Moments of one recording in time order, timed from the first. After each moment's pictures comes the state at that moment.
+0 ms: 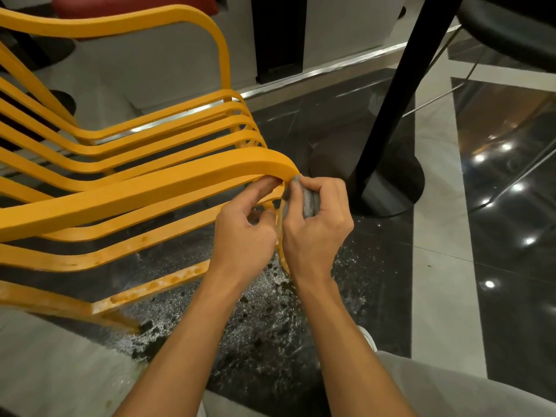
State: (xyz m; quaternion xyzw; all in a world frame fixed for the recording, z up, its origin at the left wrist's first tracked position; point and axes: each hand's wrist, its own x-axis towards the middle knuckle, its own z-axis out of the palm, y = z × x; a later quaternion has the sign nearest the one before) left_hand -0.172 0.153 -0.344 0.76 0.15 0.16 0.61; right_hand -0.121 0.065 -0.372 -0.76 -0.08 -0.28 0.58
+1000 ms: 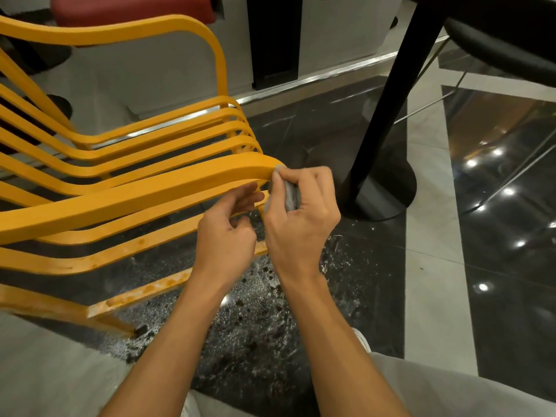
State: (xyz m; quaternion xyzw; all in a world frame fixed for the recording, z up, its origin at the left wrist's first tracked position) left_hand -0.180 0.165 -0.341 0.78 0.23 0.15 0.56; right_hand -0.124 0.074 -0.347 -0.74 -0.12 -0.30 0.59
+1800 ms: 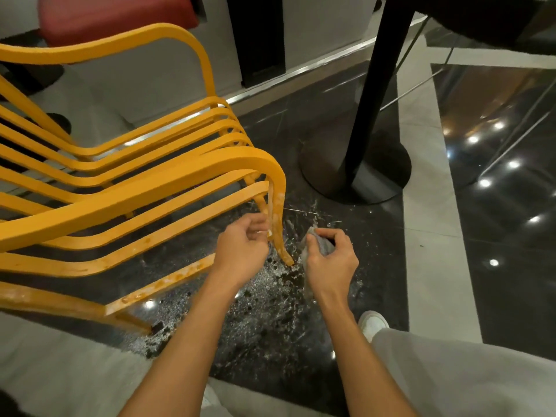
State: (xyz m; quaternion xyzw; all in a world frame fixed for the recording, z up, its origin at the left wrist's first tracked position) left_hand -0.187 0.150 -0.377 0.83 0.25 0.01 0.50; right_hand -0.163 -0.001 -0.434 -0.78 0.11 -0.07 0.61
